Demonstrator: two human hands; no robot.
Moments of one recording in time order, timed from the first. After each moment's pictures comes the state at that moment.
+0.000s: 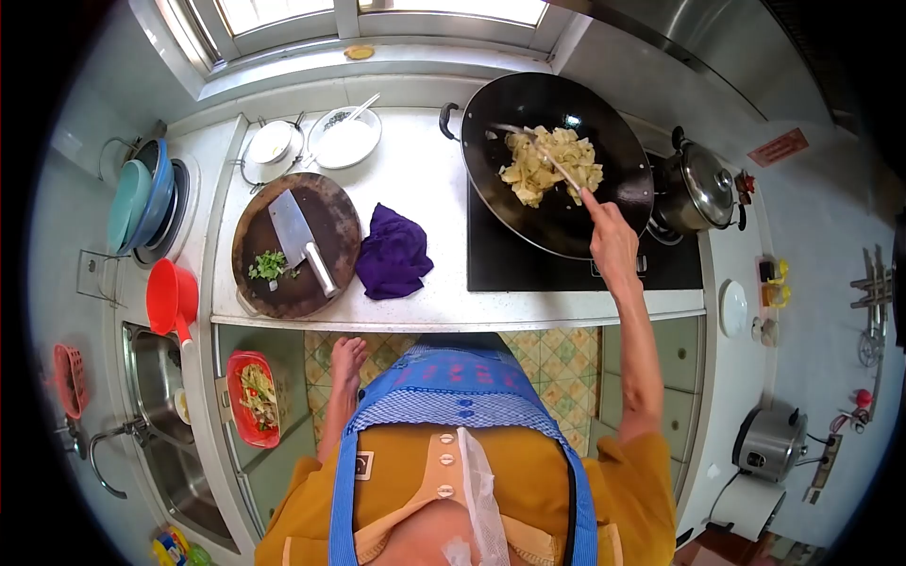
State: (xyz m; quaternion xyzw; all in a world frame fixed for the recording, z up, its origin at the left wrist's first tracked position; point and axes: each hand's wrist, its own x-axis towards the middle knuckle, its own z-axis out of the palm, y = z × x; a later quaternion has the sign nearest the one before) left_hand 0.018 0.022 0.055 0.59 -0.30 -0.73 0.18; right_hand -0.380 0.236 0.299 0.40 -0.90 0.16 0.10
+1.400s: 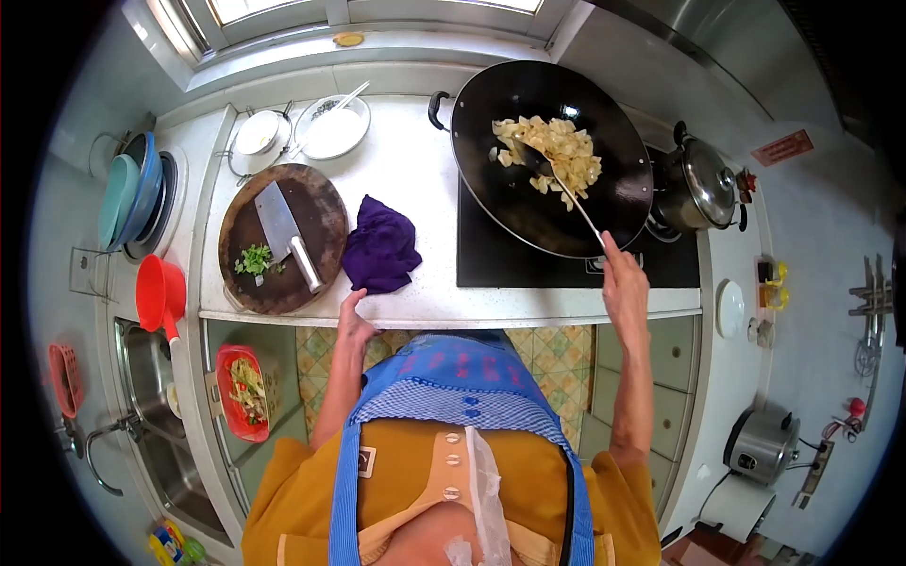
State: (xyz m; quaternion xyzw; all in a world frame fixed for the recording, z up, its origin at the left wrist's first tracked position) left_hand -0.079 0.001 0.062 0.49 -0.11 -0.86 0.10; right_hand -0.350 0.286 0.300 0.33 -0.93 0.18 0.05
